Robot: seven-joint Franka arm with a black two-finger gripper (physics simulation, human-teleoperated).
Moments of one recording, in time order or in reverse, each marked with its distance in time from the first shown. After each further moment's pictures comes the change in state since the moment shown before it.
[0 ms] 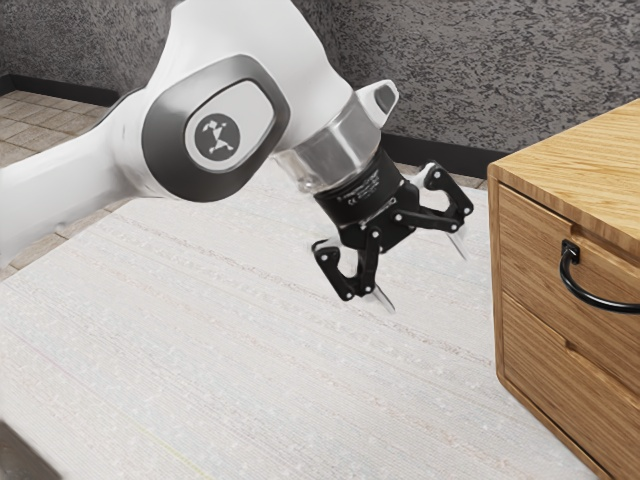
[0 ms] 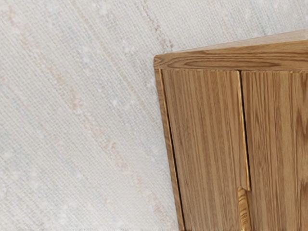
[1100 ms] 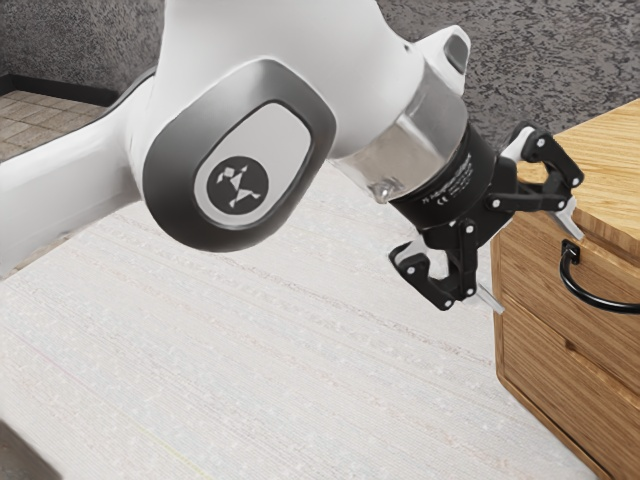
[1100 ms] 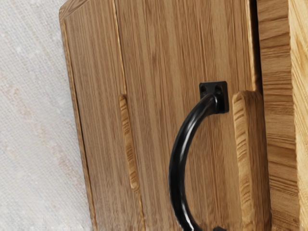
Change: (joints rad) arm -0.044 -0.022 -0.174 0.048 0.134 0.193 -0.249
